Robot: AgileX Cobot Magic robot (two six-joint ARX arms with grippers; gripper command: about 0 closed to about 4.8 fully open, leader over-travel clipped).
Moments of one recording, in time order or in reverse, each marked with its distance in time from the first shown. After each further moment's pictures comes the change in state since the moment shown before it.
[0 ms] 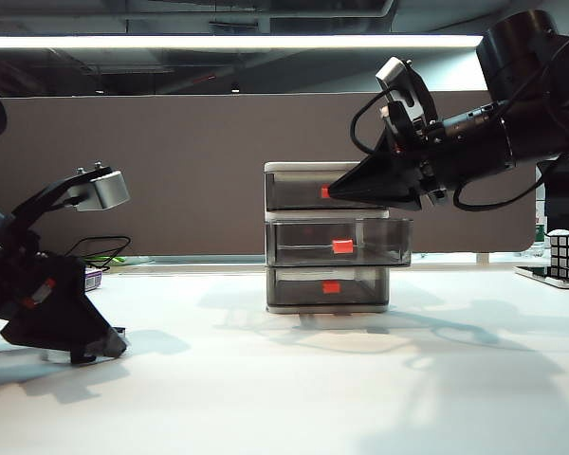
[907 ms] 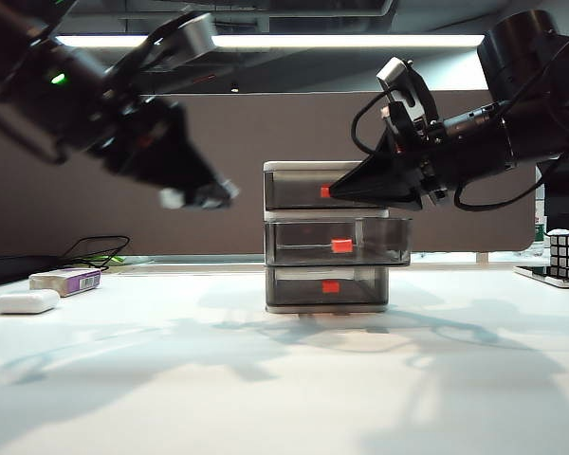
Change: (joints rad) left arm -0.219 -0.115 0.286 -0.117 -0.064 -0.011; right arm -0.001 0.000 0.000 0.000 0.000 0.000
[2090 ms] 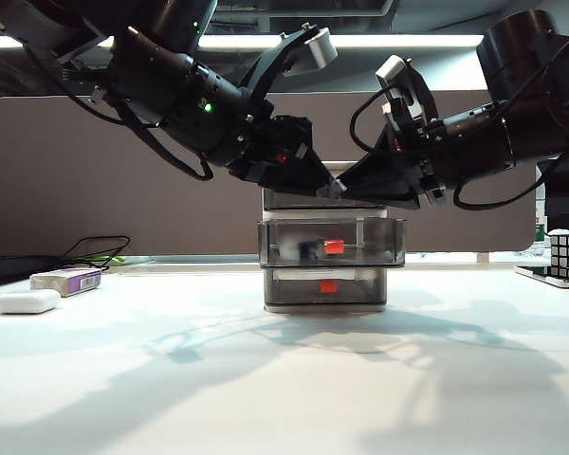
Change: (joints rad) left arm -0.154 0.330 0.235 0.198 -0.016 0.002; right arm 0.001 0.000 0.000 0.001 -0.029 0.004
